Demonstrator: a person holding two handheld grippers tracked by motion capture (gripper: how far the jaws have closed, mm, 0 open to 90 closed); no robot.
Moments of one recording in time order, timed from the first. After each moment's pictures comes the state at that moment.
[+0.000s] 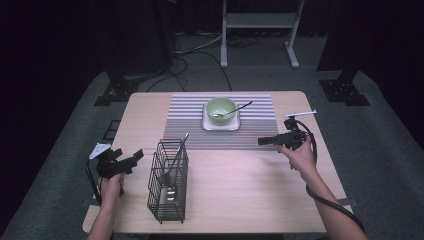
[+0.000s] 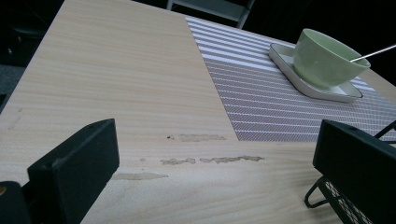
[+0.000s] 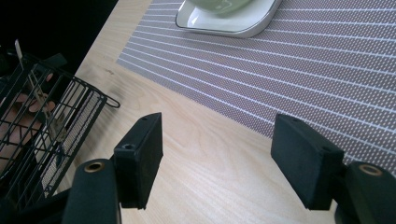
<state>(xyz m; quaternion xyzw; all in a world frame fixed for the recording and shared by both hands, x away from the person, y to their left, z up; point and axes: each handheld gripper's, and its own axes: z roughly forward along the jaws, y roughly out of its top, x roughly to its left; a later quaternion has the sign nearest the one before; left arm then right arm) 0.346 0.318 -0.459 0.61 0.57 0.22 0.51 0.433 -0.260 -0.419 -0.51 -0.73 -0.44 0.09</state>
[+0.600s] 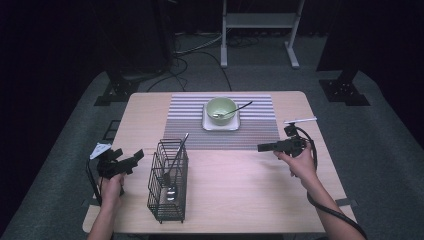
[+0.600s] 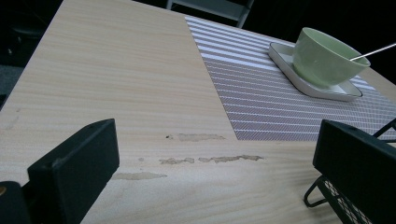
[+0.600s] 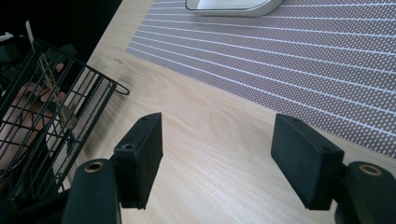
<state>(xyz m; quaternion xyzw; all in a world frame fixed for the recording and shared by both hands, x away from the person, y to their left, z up) 0.346 0.317 -0.458 0.61 0.57 0.22 0.51 0.416 -0.259 -0.429 -0.51 -0.73 -0.45 0.11</state>
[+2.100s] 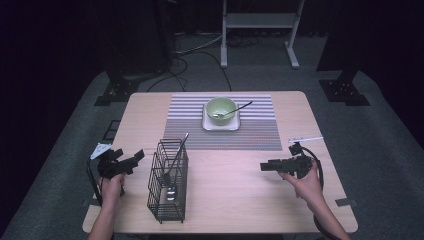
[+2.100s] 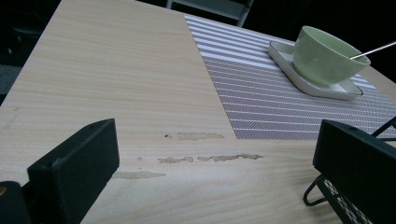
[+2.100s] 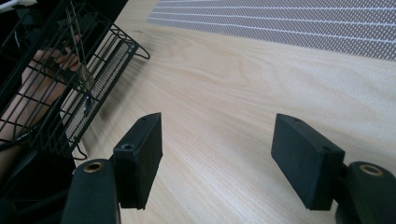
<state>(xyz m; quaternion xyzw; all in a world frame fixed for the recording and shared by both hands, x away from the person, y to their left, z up) 0.346 0.316 -0.459 0.61 0.57 0.22 0.51 0.358 -0.262 -0.441 -0.48 -0.74 -0.46 0.11</state>
